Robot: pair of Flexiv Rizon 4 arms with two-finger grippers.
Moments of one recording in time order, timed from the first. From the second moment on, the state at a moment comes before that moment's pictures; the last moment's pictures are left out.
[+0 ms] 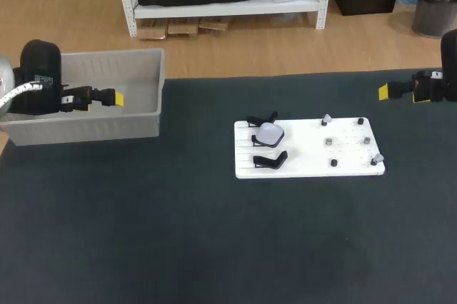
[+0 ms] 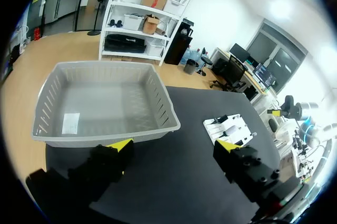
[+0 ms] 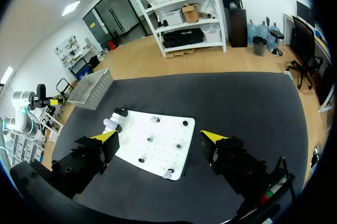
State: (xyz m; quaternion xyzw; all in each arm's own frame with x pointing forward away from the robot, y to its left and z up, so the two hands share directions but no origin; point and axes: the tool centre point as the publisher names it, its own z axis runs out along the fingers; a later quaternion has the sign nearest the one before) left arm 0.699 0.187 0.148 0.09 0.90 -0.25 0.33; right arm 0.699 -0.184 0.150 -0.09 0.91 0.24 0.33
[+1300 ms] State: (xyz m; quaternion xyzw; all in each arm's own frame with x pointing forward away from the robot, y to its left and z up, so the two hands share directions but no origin) left arm 0.681 0.151 0.165 0.38 0.79 -0.23 0.42; right arm 0.699 -0.184 0.150 -0.09 0.91 0.24 0.33
